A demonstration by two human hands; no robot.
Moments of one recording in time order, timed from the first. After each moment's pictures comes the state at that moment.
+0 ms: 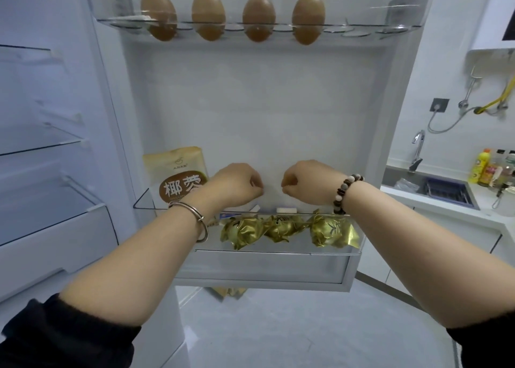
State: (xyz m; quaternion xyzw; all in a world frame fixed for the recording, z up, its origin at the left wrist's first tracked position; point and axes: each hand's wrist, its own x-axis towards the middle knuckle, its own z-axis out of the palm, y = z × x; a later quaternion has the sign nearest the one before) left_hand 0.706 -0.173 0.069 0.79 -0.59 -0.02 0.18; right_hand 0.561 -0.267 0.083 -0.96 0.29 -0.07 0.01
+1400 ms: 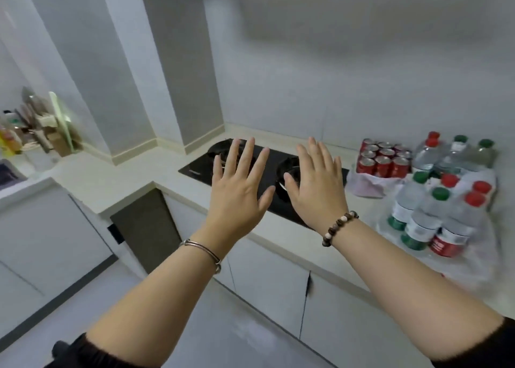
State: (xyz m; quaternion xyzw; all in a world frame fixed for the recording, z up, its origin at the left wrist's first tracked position) left_hand -0.009 -0.124 -0.061 0.12 -0.95 0.05 0.27; right_hand -0.097 0.013 -0.056 -0.34 0.89 -0.22 -0.19
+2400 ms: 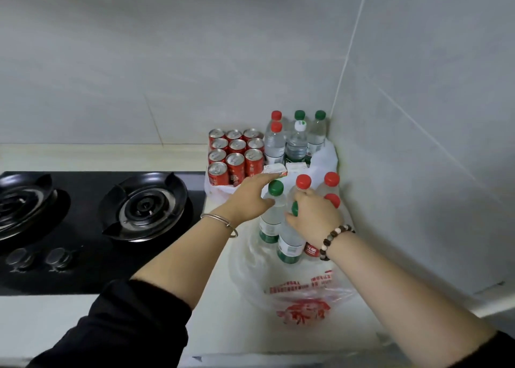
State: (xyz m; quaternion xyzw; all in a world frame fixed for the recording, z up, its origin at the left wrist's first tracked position) left_hand -0.407 0.072 -0.163 -0.20 -0.91 -0.35 -0.04; right_hand -0.349 0.224 -0.145 -0.03 0.99 -0.10 0.01
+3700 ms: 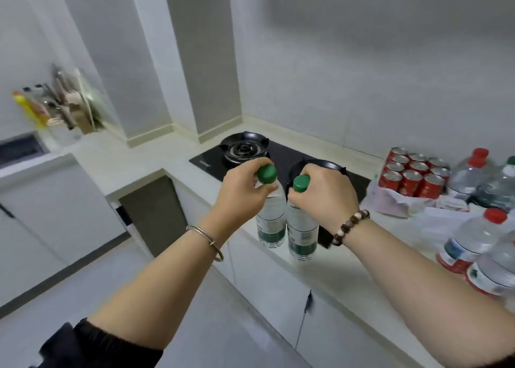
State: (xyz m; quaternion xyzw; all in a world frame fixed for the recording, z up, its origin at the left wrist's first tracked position) left_hand -0.081 -0.119 -0.064 0.14 -0.88 -0.34 0.31; right_hand -0.181 0.008 -0.063 -0.36 0.89 -0.25 -0.11
